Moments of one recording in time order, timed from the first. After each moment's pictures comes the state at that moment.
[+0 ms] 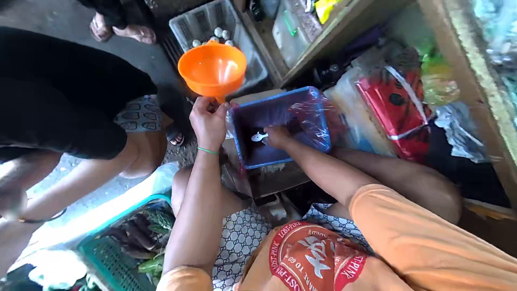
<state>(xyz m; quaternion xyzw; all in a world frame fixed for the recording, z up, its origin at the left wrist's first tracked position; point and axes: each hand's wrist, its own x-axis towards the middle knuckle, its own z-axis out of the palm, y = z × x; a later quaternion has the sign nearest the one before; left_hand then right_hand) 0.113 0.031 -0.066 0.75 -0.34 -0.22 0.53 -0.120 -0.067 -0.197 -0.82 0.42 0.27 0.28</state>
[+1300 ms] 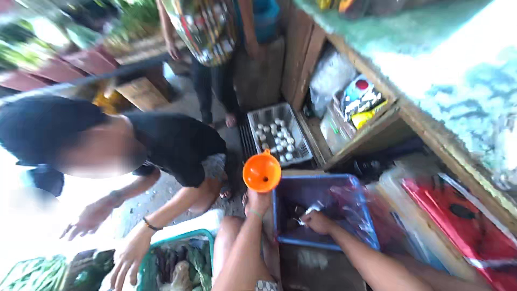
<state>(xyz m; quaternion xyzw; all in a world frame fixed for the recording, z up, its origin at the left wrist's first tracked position) 0.075 0.066 -0.080 0.77 -0.28 -0.18 0.54 -0.159 -0.075 -0.211 -0.79 0.32 0.26 0.46</state>
